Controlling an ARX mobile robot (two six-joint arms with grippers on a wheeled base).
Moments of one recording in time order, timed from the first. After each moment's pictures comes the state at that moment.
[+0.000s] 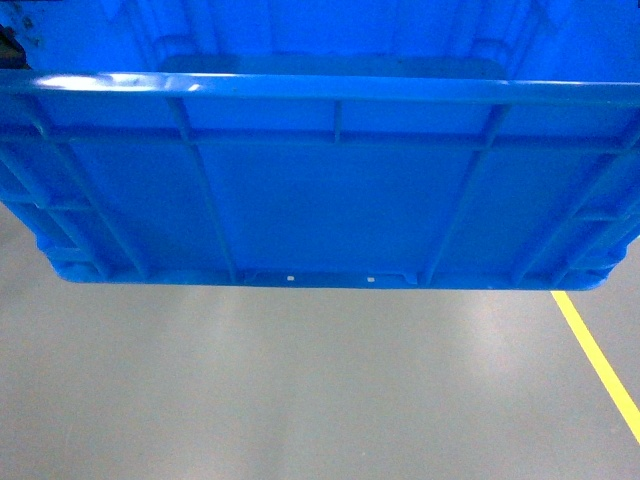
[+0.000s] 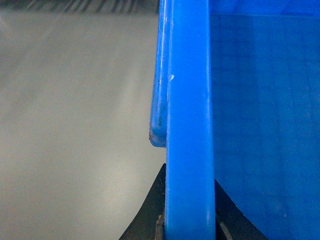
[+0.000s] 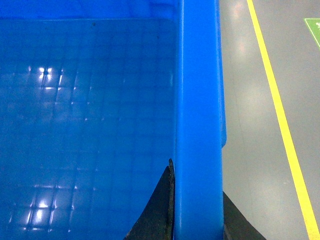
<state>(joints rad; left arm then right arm) -0.20 1.35 0.93 0.02 -0.22 -0.07 0.20 1.40 0.95 0.06 0.08 0.11</state>
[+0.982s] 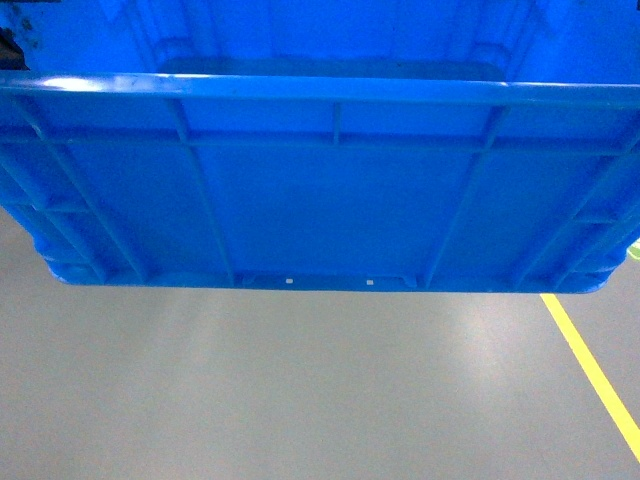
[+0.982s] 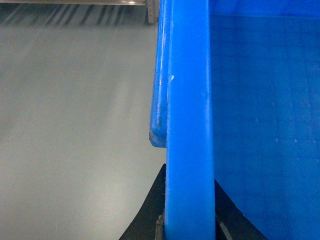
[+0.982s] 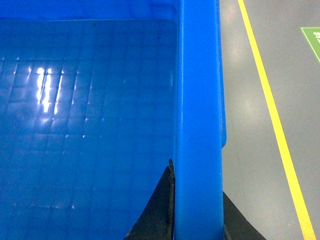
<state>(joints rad) -0.20 1.36 0.93 0.02 -0.22 -0.07 0.20 1.40 0.95 0.05 0.08 0.11</state>
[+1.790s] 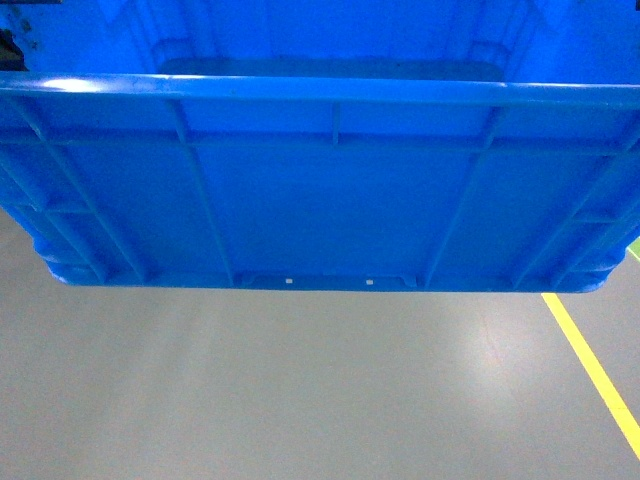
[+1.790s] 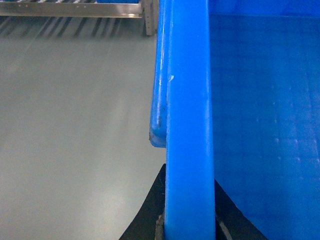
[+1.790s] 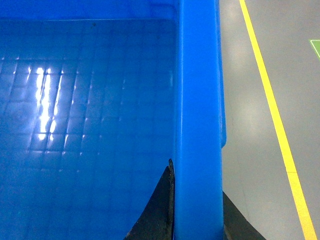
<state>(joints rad) -0.20 1.36 0.93 0.02 -0.22 -0.07 0.20 1.40 0.95 0.06 0.08 0.11</state>
